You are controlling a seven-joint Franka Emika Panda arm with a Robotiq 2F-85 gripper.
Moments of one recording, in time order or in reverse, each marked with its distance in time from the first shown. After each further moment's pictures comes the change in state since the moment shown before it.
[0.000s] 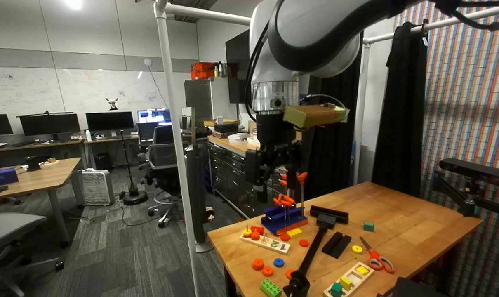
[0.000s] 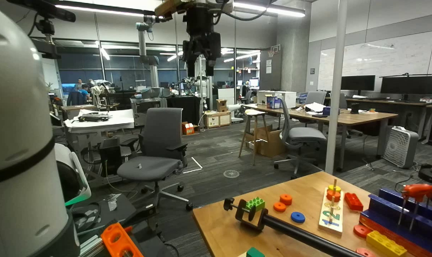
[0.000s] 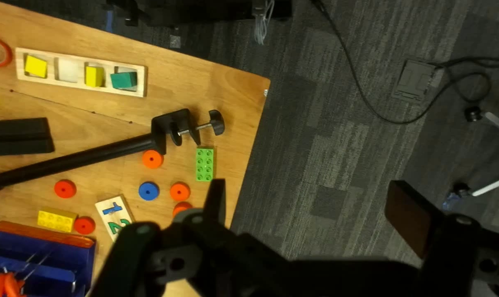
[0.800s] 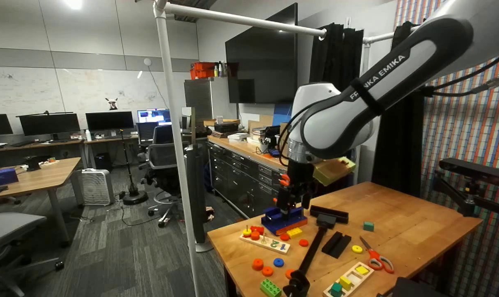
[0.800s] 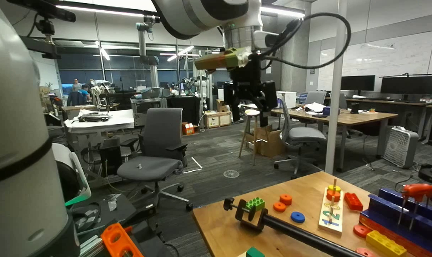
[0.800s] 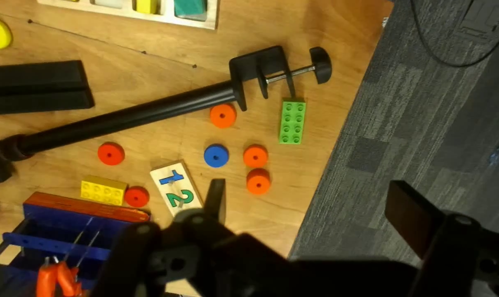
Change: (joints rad) arm -0.118 0.100 -0.191 -0.291 -0.114 0.561 -0.237
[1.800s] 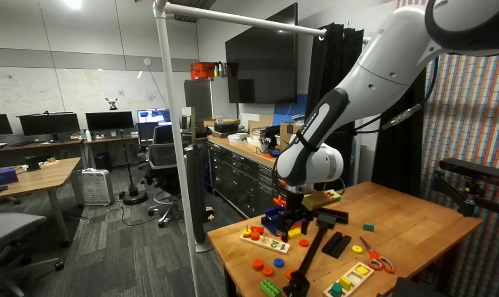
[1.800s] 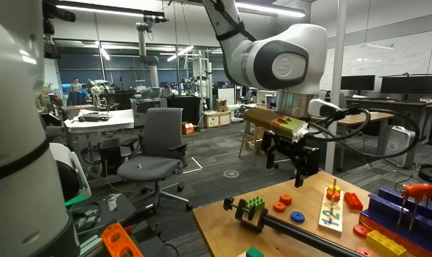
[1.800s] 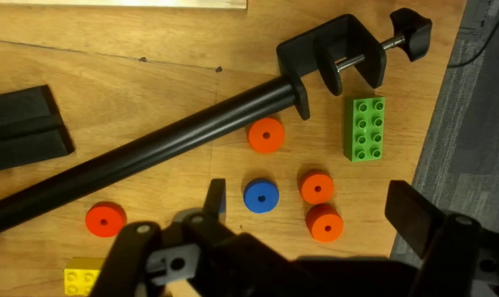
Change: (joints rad) arm -0.078 0.516 -0.092 0.223 0.238 0.133 -0.241
